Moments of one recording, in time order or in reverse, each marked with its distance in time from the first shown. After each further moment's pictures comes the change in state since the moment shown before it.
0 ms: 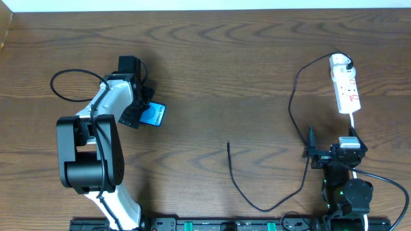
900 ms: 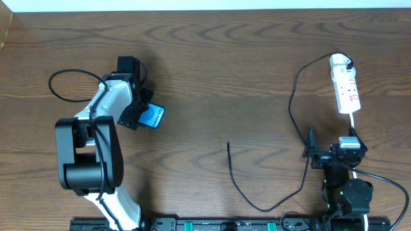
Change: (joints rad) left arm 0.002 -0.012 0.000 -0.029 -0.008 0.011; right arm 0.000 0.000 0.000 0.000 0.000 0.000
